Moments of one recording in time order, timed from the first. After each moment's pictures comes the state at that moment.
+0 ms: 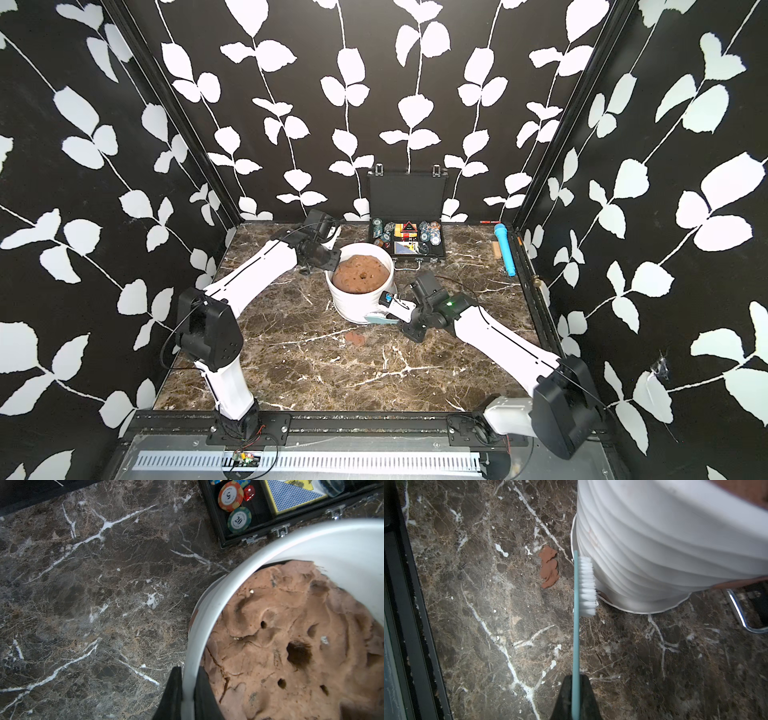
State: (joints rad) left arm -0.48 1.84 1.66 -0.85 -0.06 -0.06; right arm 0.63 1.27 0.93 -0.67 -0.32 -0.51
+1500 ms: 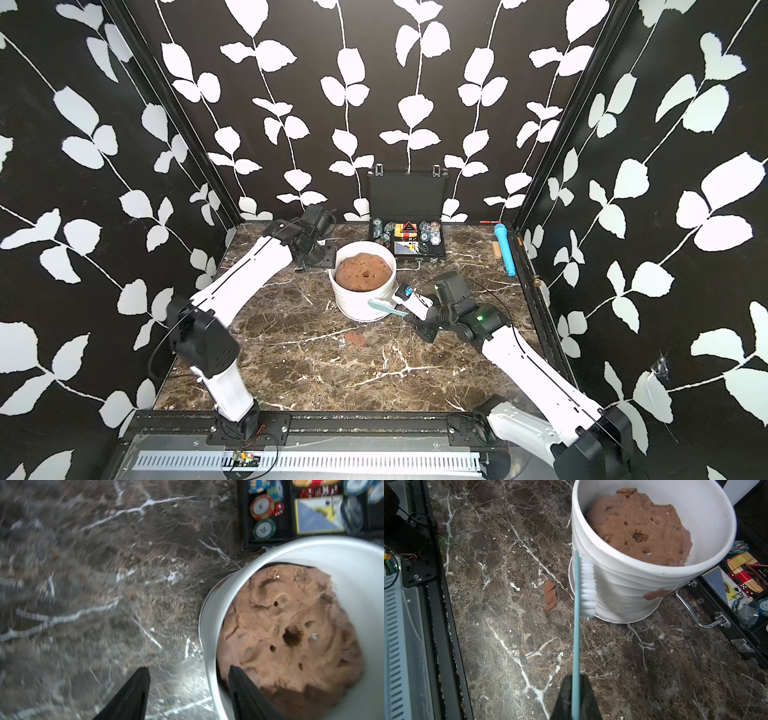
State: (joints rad) left arm -0.54 1.74 1.73 -1.07 -0.23 -0.43; right arm 0.54 1.05 0.88 -0.65 -0.43 -0.44
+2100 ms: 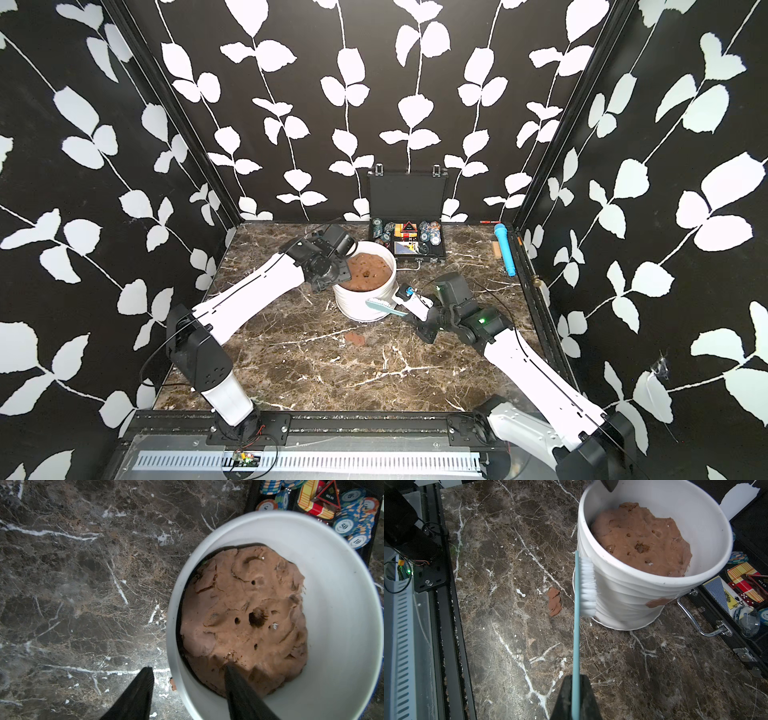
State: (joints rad) left arm -0.72 1.71 1.63 -1.08 -0.31 -0.93; right arm 0.54 1.02 0.88 -0.63 -0.46 -0.44
